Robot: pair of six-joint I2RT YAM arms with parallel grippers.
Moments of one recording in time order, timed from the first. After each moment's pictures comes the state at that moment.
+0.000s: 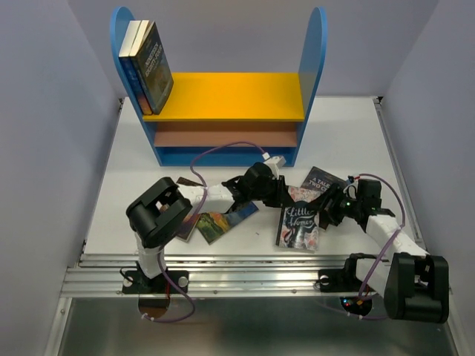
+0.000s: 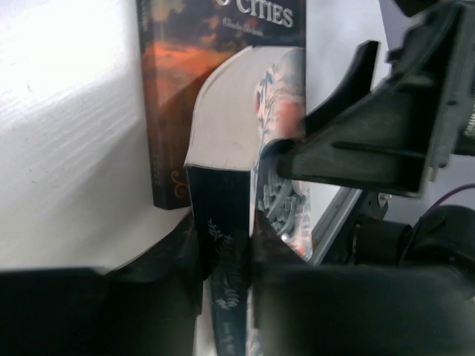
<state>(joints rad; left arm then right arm) -0.94 1.84 1.00 0.30 0.26 -0.77 -0.10 1.04 0.36 -0.22 -0.65 0.66</state>
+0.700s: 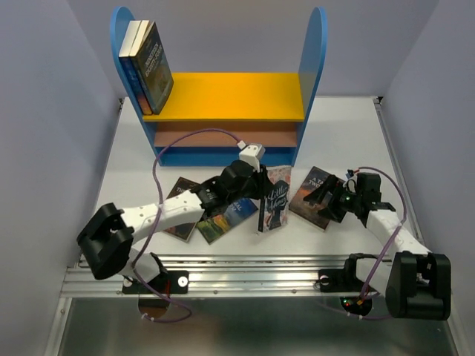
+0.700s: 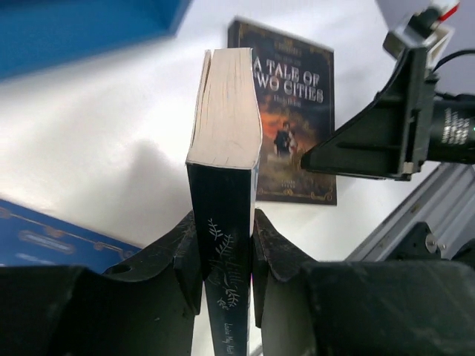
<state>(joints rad) -0.96 1.45 0.91 0.08 -0.09 -0.61 -0.08 1.07 0.43 -0.25 -0.63 0.65</state>
